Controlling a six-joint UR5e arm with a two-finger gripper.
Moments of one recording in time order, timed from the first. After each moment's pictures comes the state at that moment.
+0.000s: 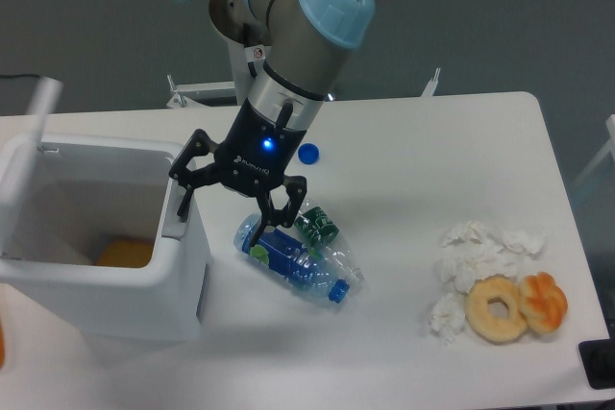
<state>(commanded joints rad) 2.43 -1.75 -1.62 -1.00 0.90 0.46</state>
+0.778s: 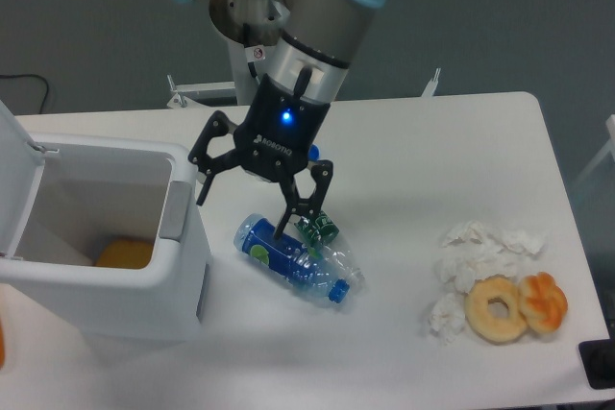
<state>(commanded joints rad) 2.51 -1.70 -1.56 -1.00 0.91 0.68</state>
